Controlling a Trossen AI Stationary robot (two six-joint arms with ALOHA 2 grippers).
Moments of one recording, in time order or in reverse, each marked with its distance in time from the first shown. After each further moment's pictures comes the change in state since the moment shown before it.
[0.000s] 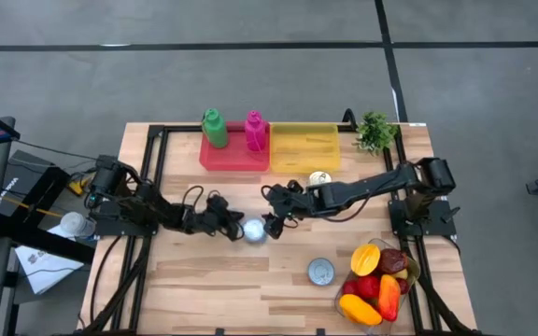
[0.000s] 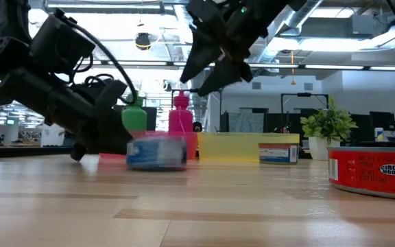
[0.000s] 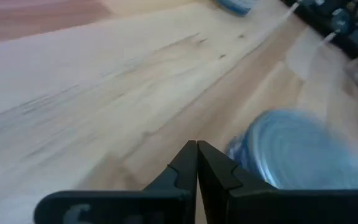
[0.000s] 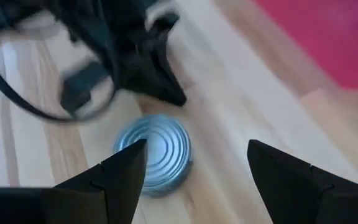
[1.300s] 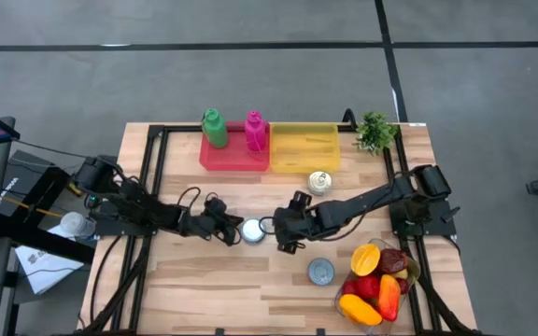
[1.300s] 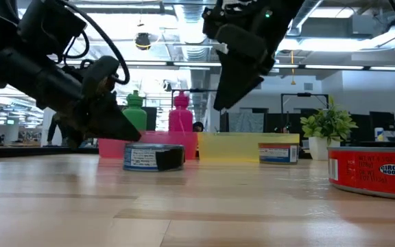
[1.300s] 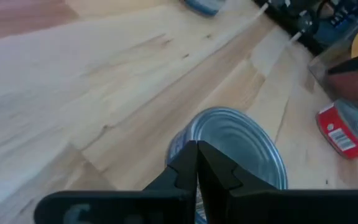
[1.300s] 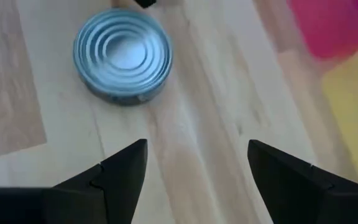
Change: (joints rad) left arm -0.068 -0.143 0.015 -0.137 0.002 -0.031; right arm 0.129 0.068 0.051 -0.295 0.167 -0.116
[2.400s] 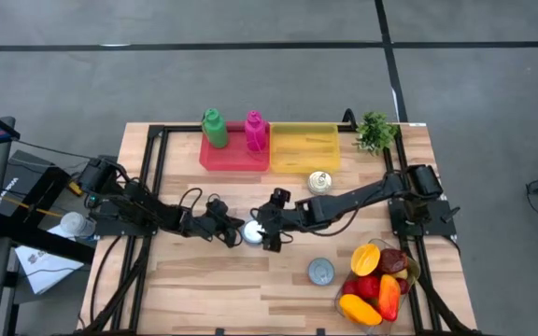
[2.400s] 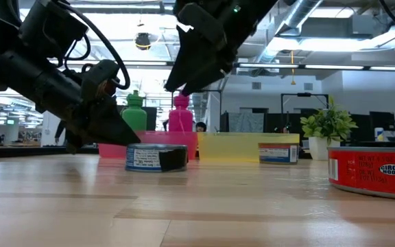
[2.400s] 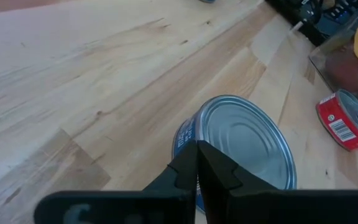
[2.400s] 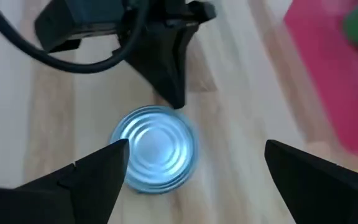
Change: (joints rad) left arm 0.000 0.033 0.007 0.010 0.040 -0.019; right arm -0.060 0.052 0.054 0.270 -0.094 -0.221
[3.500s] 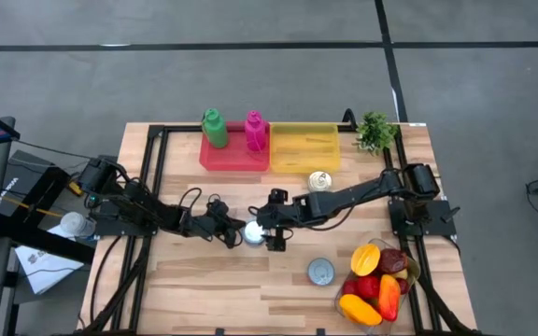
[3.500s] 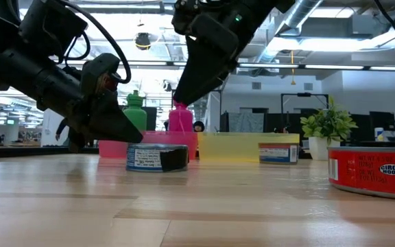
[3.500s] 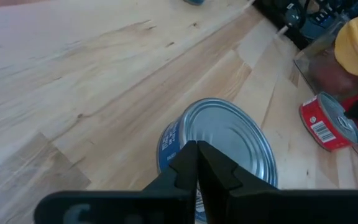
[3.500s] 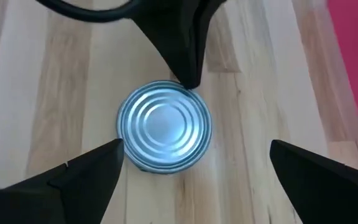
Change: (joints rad) left arm 0.000 0.000 0.000 0.042 0.025 0.000; right arm -0.033 0.016 0.016 -0.063 -0.131 -0.103
